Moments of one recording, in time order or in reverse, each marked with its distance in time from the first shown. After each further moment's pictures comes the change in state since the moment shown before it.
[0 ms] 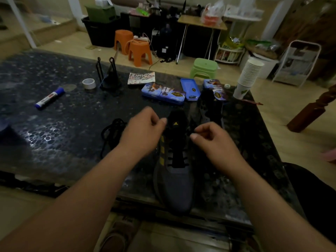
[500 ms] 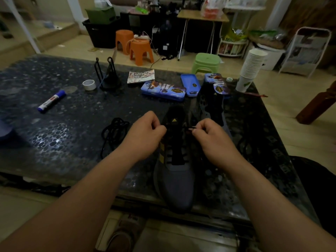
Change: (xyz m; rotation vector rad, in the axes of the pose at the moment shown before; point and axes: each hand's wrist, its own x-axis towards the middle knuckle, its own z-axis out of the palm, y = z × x) left_hand -0.004 0.001 0.010 -0.105 -0.178 -0.049; right_hand 0.006 0.003 0.004 -0.045 -0.043 0.018
